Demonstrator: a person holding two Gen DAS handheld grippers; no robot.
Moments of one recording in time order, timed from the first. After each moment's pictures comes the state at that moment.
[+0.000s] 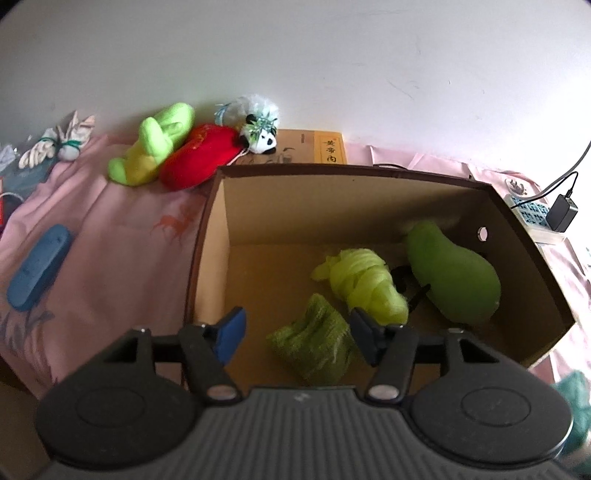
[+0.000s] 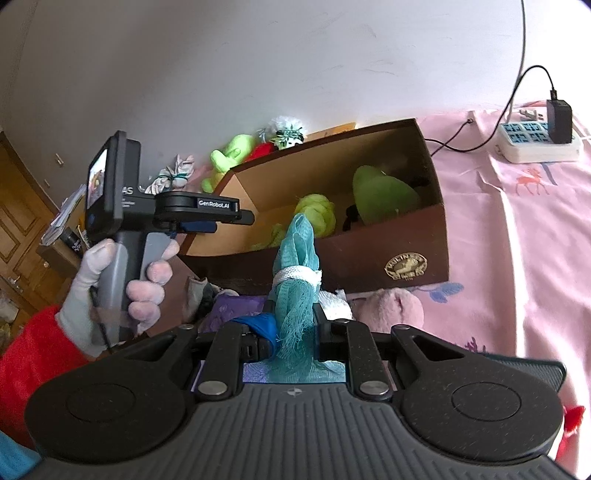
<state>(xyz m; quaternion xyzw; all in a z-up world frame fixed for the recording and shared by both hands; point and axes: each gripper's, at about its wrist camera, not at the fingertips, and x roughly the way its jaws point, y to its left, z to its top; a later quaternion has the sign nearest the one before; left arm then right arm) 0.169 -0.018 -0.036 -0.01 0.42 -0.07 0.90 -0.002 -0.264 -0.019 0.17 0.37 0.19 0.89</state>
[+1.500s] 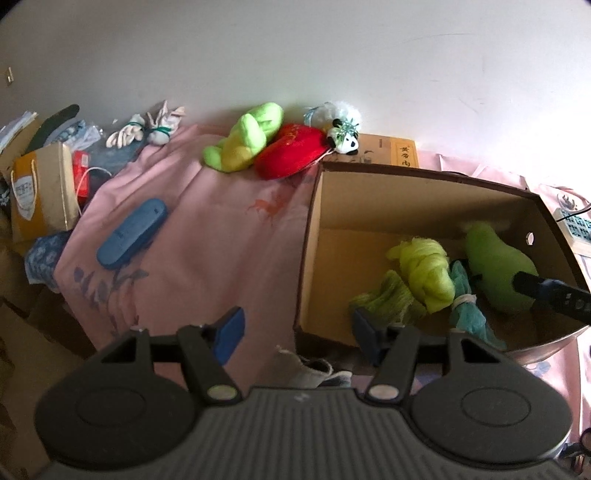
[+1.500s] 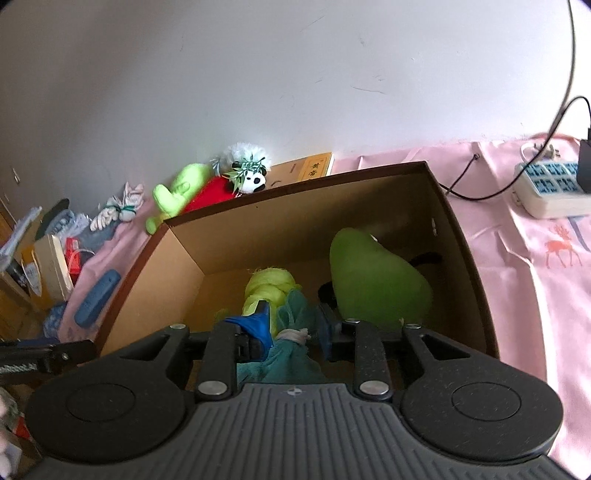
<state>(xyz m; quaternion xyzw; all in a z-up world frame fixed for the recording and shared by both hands) 0.117 0.007 -0.008 -0.01 0.42 0.06 0.91 0.124 -0.240 -0.043 0.16 0.35 0.13 0.91</state>
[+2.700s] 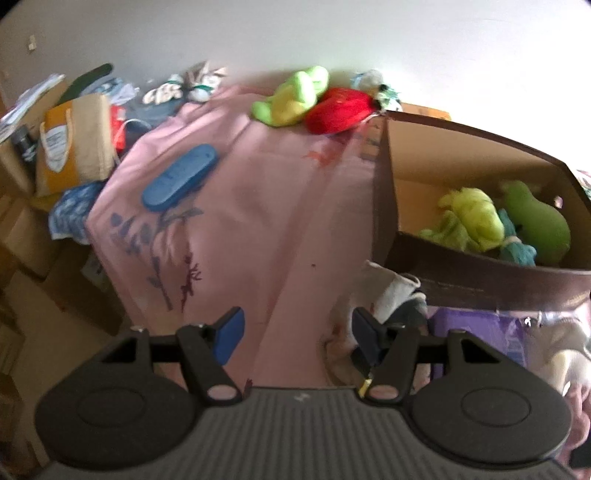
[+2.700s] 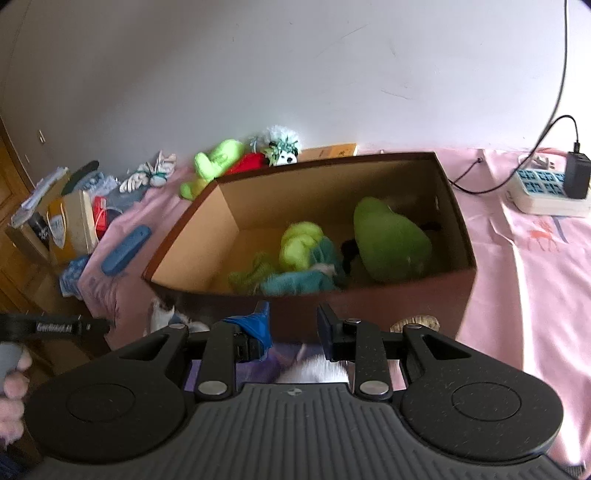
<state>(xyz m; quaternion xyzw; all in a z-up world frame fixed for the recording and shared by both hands) 0.060 0.069 -0.034 -0.02 0.45 0.07 0.89 0.040 -0.223 -0.025 0.10 0.35 0.16 0.92</state>
